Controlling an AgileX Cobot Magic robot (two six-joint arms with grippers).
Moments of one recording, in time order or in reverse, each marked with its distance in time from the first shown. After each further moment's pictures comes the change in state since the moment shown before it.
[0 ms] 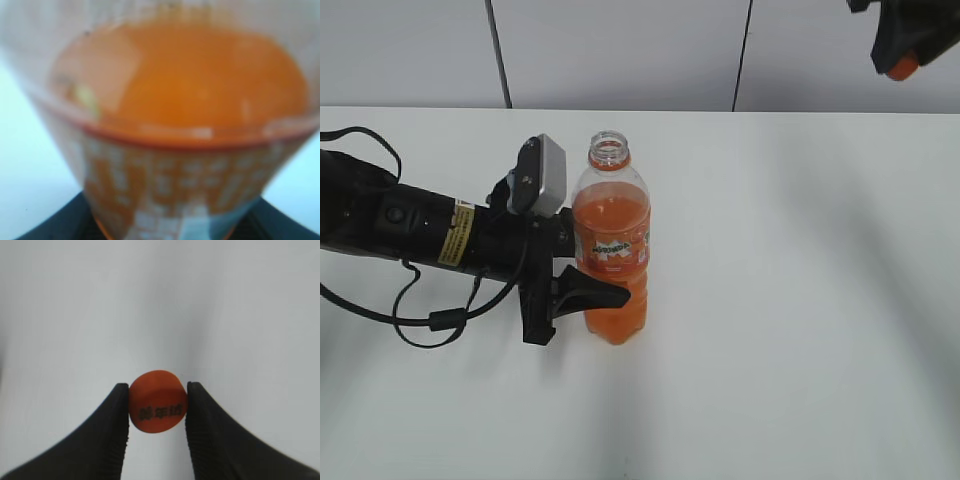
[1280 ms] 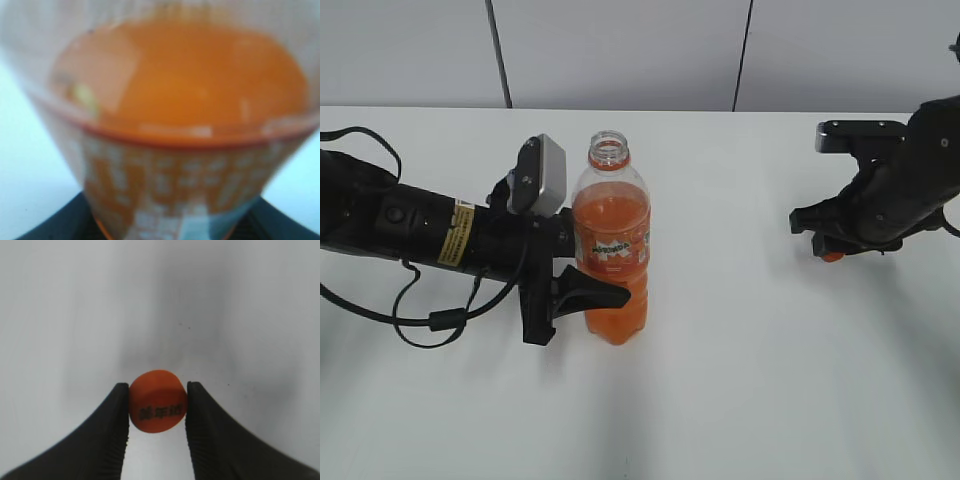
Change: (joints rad) left arm 0.000 0.000 0.000 0.001 -0.002 0.000; right arm -0.087 0.179 0.691 0.037 -0.880 0.142
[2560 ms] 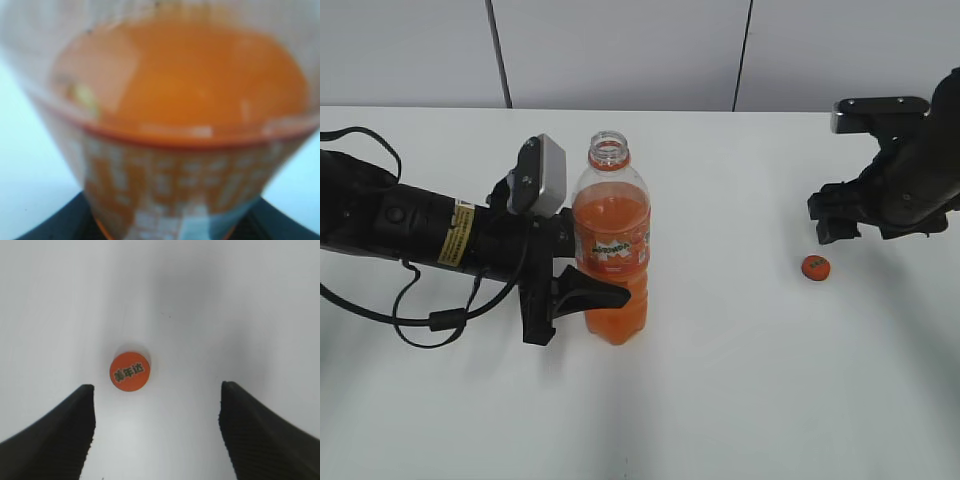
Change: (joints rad) left arm 0.000 0.000 0.000 0.000 0.000 0.000; right arm 0.000 -0.079 -0.006 -0.039 0.098 -0.009
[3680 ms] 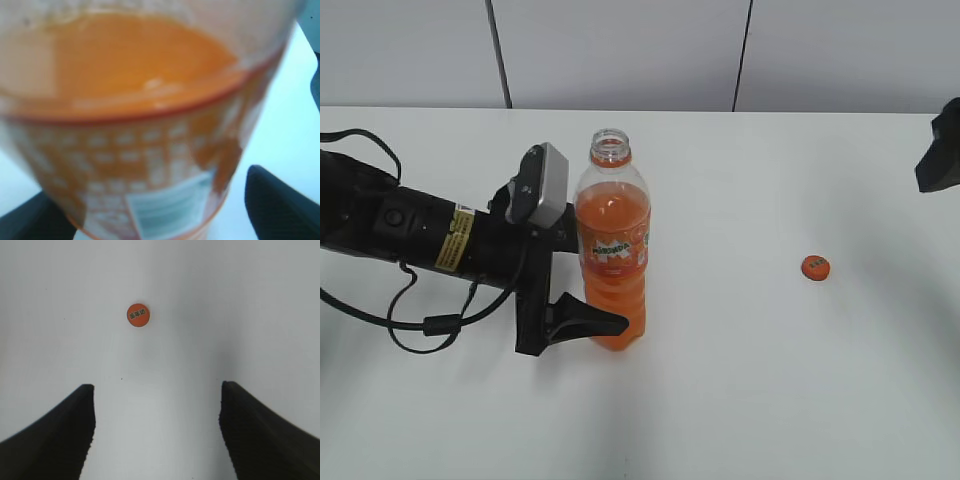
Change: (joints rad) left arm -0.001 0.000 0.000 0.050 -0.013 0.000; right arm 0.000 -0.505 0.000 0.096 0.422 -0.112
